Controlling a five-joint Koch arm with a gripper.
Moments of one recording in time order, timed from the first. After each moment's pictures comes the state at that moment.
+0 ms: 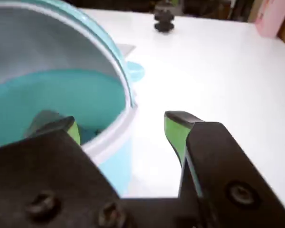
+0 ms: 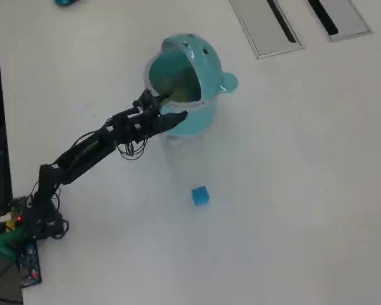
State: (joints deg) arm -13.9 71.9 55.9 29.5 -92.5
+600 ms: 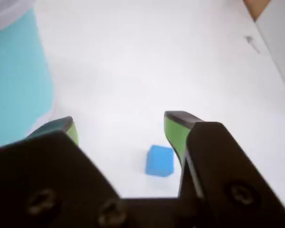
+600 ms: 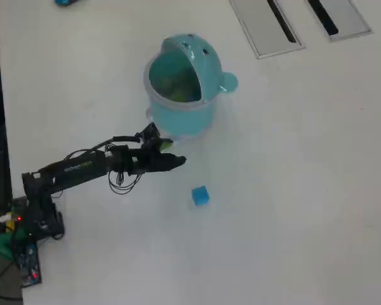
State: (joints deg) arm -1.1 84.6 81.7 29.7 -104.9
